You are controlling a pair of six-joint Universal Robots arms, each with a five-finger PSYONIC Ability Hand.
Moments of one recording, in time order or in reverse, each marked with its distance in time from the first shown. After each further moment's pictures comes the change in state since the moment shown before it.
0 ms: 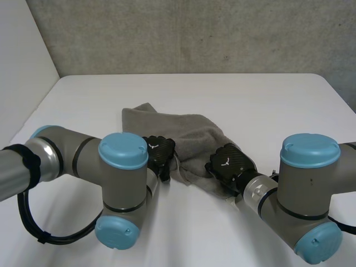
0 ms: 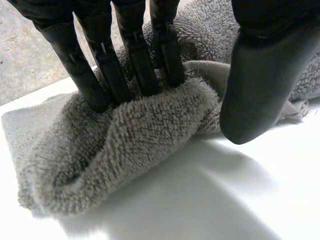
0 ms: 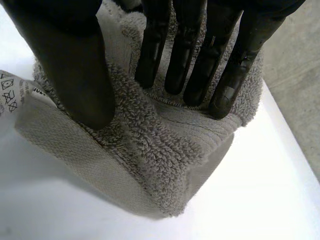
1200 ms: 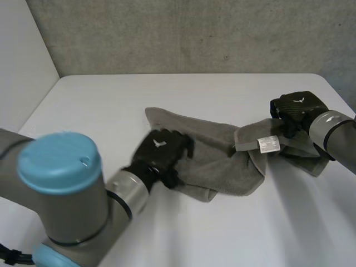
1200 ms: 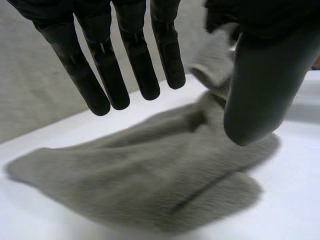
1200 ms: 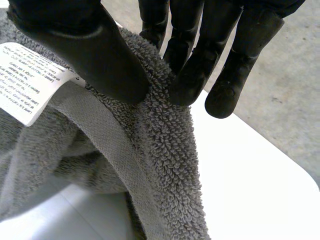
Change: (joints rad) left arm -0.007 0.391 -0.308 0.026 0.279 -0.047; right arm -0.322 -0.104 -0.295 0.309 -0.001 0.371; left_hand 0.054 0.057 0.056 0.054 0.058; right_hand 0.470 0.452 0.476 0.479 0.485
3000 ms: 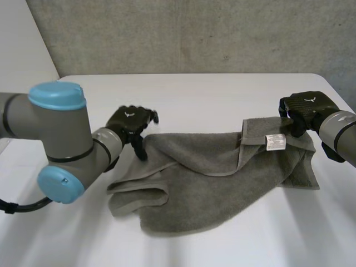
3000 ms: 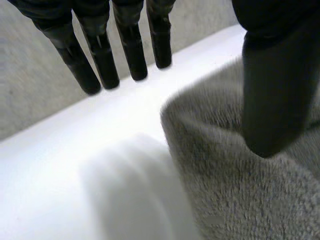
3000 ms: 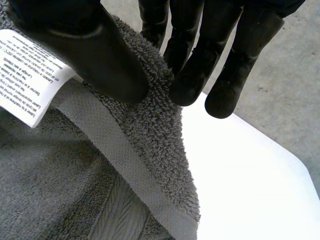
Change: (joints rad) left arm 0.258 -0.236 0.354 -0.190 0.064 0.171; right arm -0.039 -0.039 0.044 -0.012 -0.009 0.058; left_hand -0.308 -0.310 -0.317 -0.311 -0.315; right_hand 0.001 0.000 0.000 0.000 0.000
